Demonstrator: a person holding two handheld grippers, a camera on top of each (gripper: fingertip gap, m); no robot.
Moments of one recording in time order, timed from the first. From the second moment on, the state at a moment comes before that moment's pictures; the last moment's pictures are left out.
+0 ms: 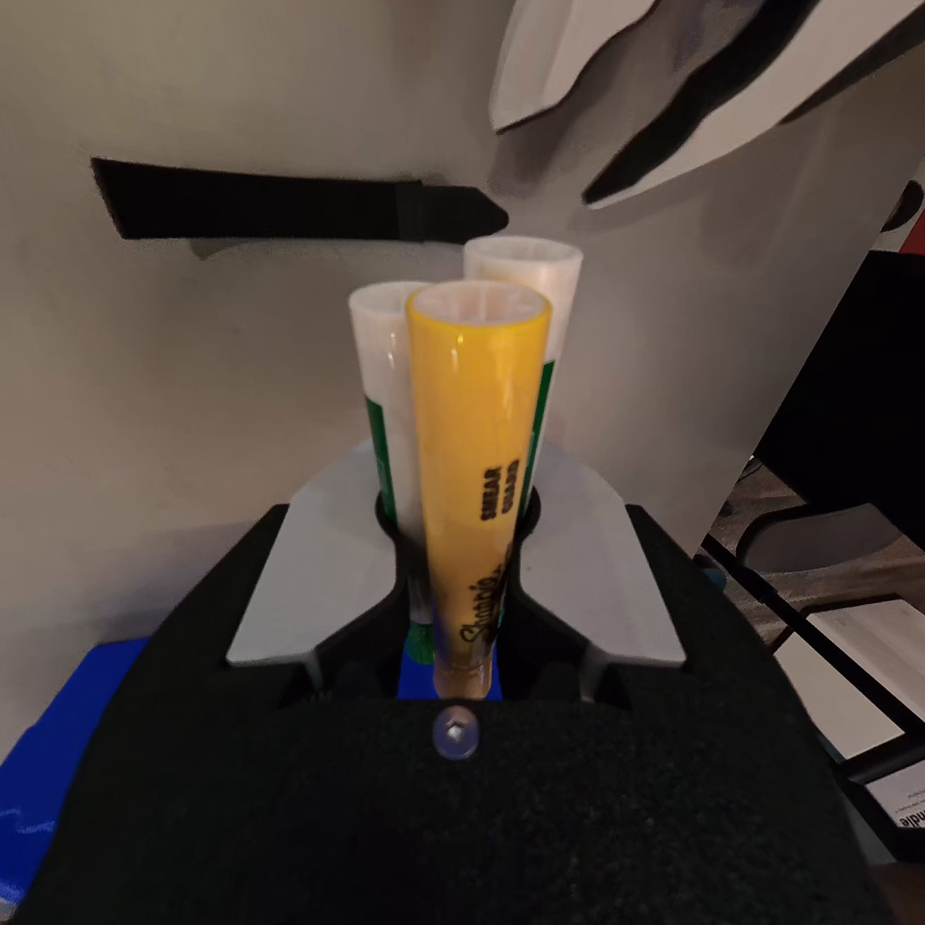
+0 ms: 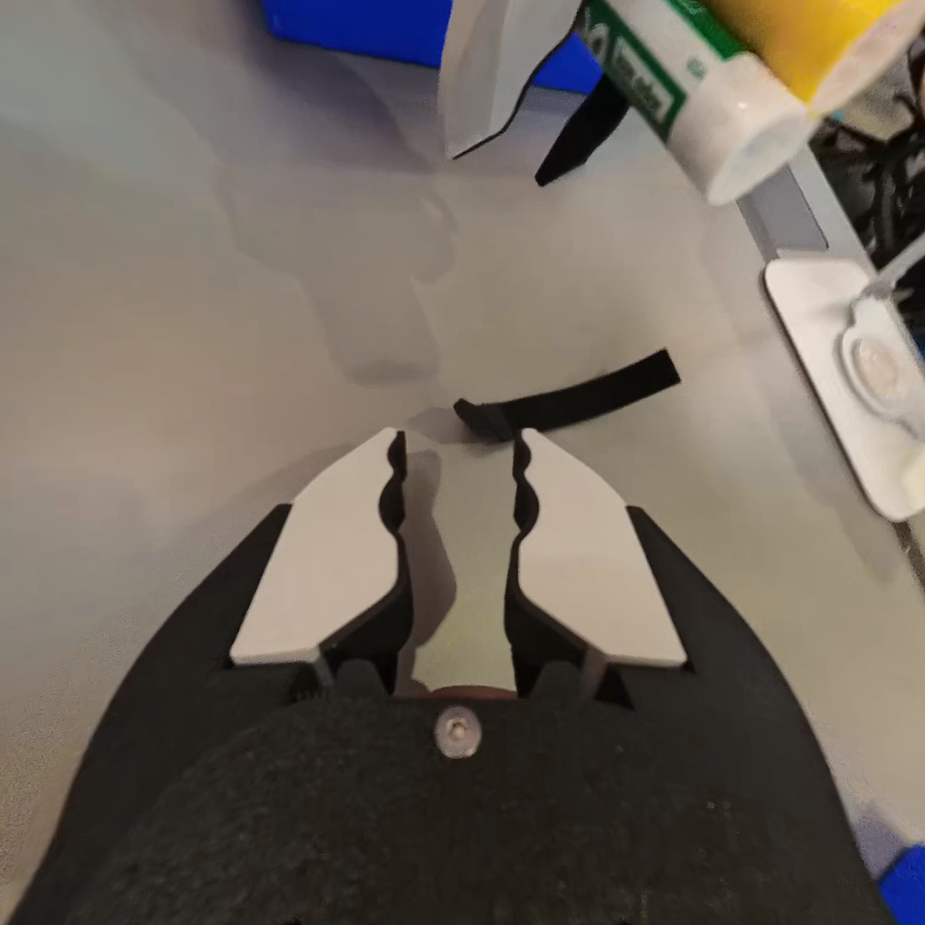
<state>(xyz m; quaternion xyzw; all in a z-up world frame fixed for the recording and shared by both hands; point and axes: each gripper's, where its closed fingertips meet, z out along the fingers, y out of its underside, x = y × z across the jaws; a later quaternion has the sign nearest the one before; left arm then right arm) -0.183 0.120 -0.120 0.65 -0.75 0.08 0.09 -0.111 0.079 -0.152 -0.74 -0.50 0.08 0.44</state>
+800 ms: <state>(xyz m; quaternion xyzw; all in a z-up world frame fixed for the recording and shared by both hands) -0.169 0.106 -0.130 0.61 -0.78 0.08 0.10 -0.105 0.073 -0.013 -0.66 -0.29 0.56 0.40</state>
